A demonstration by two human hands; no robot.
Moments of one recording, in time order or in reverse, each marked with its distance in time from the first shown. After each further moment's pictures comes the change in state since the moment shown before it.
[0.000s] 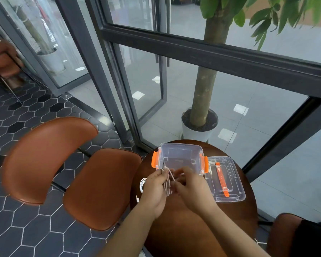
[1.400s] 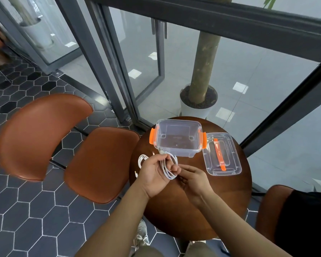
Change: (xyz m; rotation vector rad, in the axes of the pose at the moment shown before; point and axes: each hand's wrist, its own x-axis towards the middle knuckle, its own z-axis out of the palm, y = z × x) left_hand -0.003 -0.018 -0.021 -0.297 -0.193 -0.219; right_hand -0.013 0.070 0.047 1.153 -0.008 0.504
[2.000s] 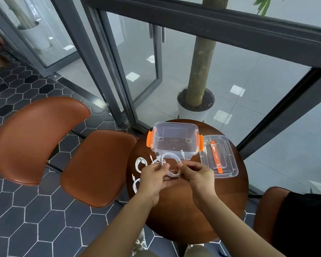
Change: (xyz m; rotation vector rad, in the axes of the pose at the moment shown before) left_hand -0.003 -0.022 0.005 0.501 0.392 0.133; right_hand -0.014 -0.022 -0.002 -0.209 0.156 -0.315
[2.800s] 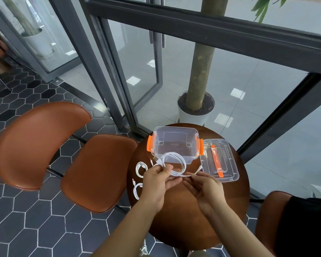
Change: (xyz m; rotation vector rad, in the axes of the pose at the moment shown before) left_hand -0.012 0.009 0.015 -0.174 -0.025 0.057; right_hand 0.000 0.001 -0.022 0.441 0.080 0.303
